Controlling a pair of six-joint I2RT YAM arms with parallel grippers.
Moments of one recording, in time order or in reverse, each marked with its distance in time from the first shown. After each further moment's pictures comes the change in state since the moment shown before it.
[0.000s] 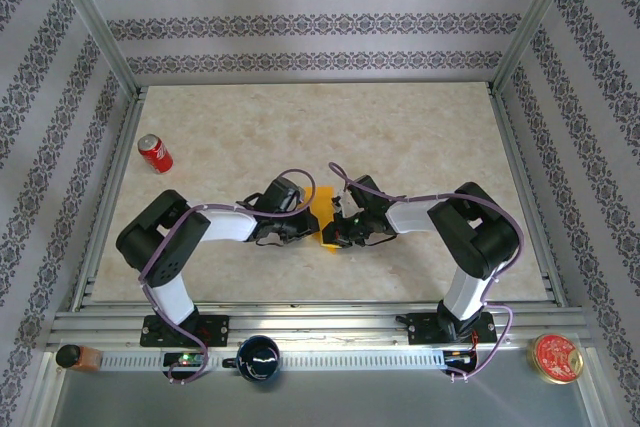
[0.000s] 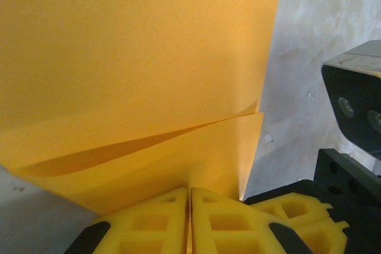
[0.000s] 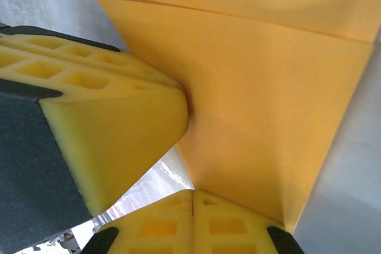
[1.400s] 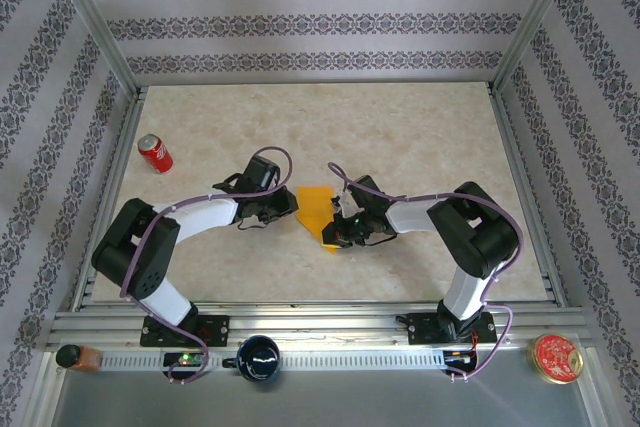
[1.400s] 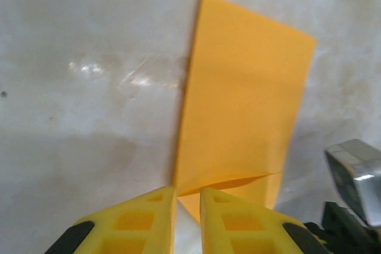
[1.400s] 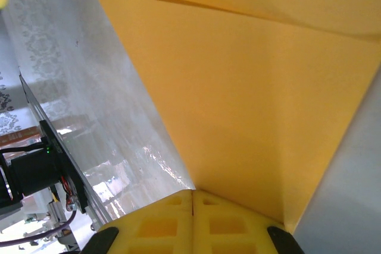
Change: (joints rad) left arm 0.128 -0.143 0.109 -0.316 -0.118 0.100; right arm 0.000 0.003 0.000 0.002 -0.011 -0.023
